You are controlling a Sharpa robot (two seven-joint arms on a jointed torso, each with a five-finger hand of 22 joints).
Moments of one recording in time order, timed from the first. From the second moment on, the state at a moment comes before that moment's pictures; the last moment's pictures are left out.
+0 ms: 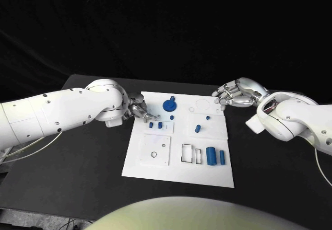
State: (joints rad) left arm 1.26 -0.83 -0.07 1.48 -1.09 0.14 -0.51; left_hand 1.04 -0.16 0.36 0.29 0.09 0.97 0.04 0.65 0.46 1.23 -0.02 1.11 0.83 1.47 -0.08 1.57 1.31 0.06 1.44 0.04 1.21 1.31; right arm 1.29 -0.88 -0.16 1.53 -0.77 -0.33 0.04; right_hand 1.09 -0.16 0.74 -0.20 0.69 0.83 0.20 0.25 0.42 1.07 0.13 0.24 0.13 1.20 0.07 0.27 0.67 0.15 0.87 0.14 0.41 0.82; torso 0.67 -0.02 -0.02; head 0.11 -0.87
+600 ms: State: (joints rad) left arm 1.23 -0.80 -0.09 1.51 -1.18 -0.18 -0.11; left_hand 1.30 -0.26 0.64 0.10 0.07 0.69 0.14 0.61 0.41 0.87 0.08 0.75 0.41 1.16 0.01 1.07 0.97 0.16 1.09 0.12 0.44 1.23; right arm 1.29 -0.89 -0.16 1.53 -0.77 -0.34 0.05; right_hand 1.11 -0.16 0.66 -0.15 0.25 0.83 0.20 0.26 0.43 1.07 0.13 0.26 0.12 1.20 0.07 0.27 0.71 0.17 0.91 0.18 0.33 0.74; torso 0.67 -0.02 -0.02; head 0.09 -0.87
